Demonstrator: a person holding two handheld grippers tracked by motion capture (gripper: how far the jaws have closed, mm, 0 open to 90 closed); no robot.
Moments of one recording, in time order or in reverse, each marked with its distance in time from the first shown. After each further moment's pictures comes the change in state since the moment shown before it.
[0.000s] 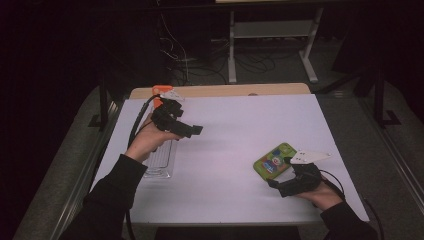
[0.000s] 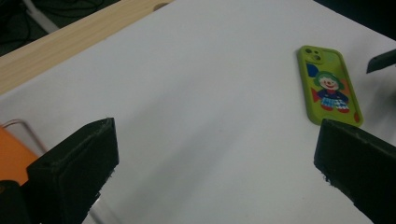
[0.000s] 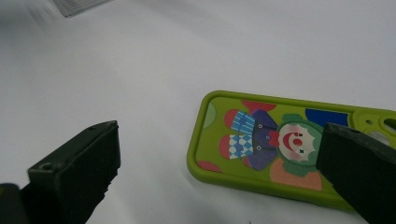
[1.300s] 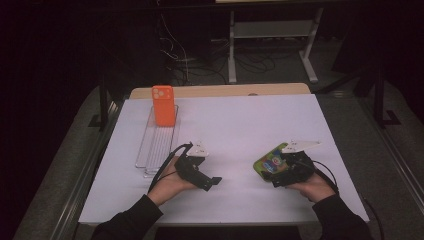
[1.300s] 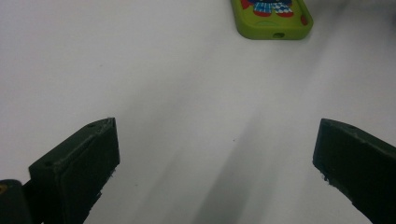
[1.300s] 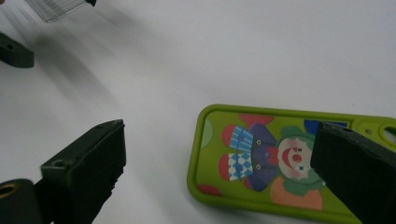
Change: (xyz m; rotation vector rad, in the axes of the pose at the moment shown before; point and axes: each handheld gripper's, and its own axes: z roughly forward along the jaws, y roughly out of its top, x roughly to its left) left arm -0.072 -0.091 0.060 0.046 -0.137 0.139; right arm 0.003 0.031 0.011 0.099 -0.039 0.076
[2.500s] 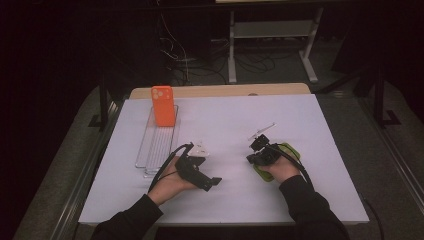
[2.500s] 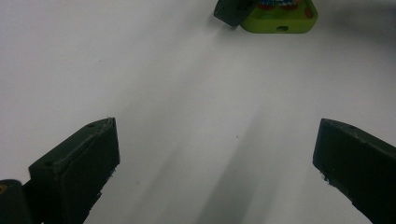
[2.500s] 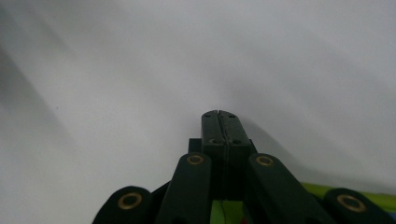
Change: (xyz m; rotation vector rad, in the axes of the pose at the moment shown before) left arm 0.001 -0.001 0.001 0.026 0.005 0.010; right arm 0.008 0.047 0.080 0.280 -0.013 -0.006
